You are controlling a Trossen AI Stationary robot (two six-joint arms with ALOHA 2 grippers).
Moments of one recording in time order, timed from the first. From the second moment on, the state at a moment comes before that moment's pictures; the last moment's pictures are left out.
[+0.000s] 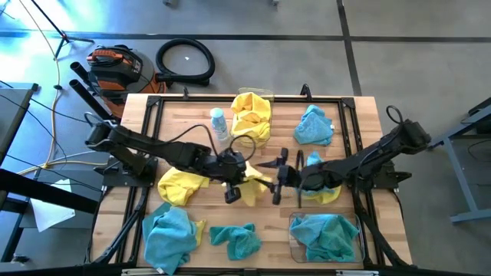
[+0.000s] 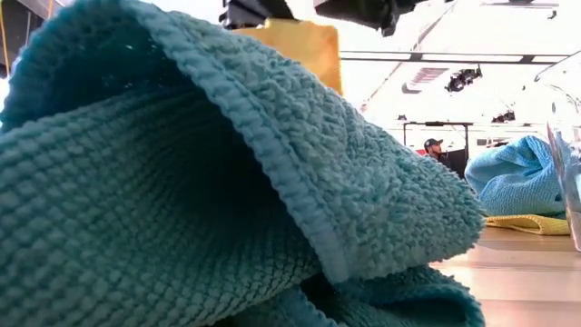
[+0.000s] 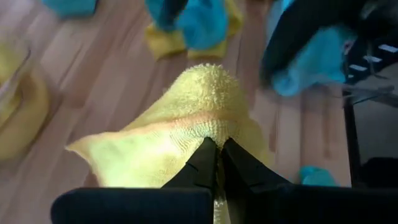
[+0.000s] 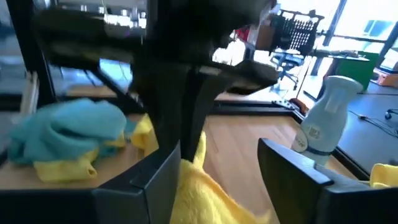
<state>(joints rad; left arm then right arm) -0.23 1.59 1.34 -0.54 -0.17 -0.41 0.37 1.45 0.80 0.50 0.55 -0.05</state>
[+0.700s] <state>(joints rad) -0.22 1.62 1.51 -0.63 -0.27 -0.30 0.35 1.50 0.88 0.21 0.54 0.11</state>
